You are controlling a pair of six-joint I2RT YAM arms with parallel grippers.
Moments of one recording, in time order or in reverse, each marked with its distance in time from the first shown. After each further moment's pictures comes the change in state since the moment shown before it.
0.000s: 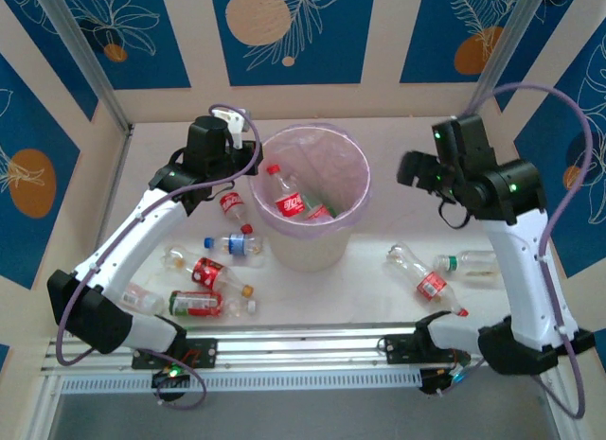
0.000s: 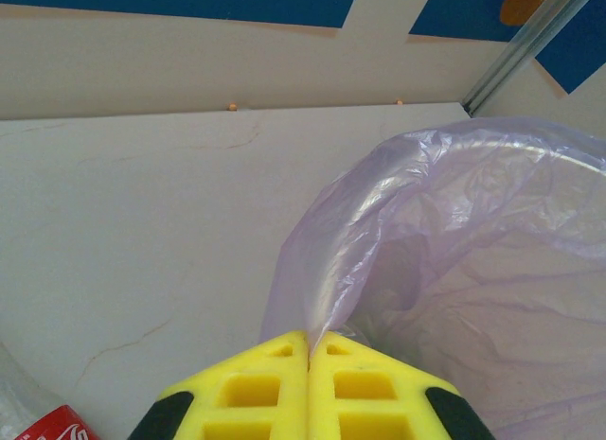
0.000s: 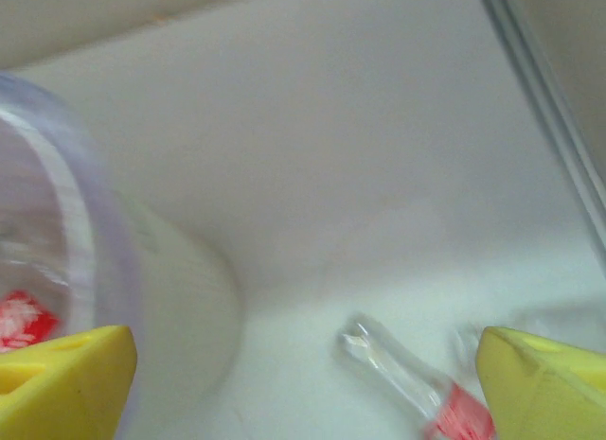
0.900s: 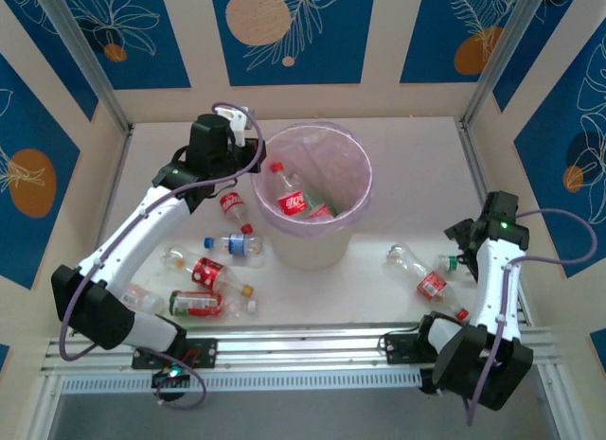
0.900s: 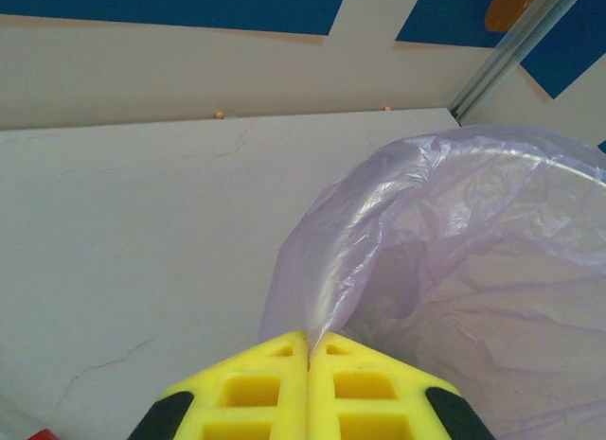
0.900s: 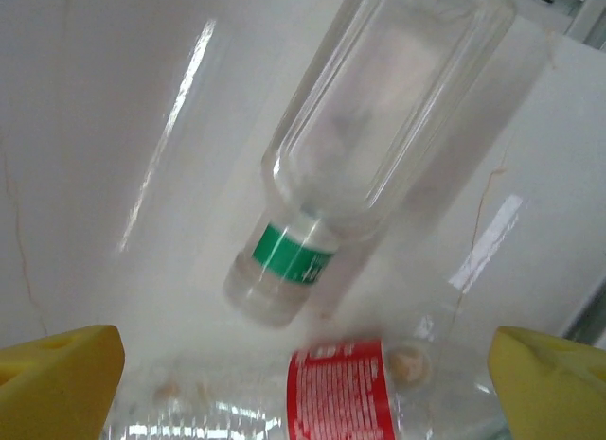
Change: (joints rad) left arm 0.000 0.026 0.007 0.038 0.028 0.001; right arm -0.795 -0.184 -0.915 0.426 -0.215 0.153
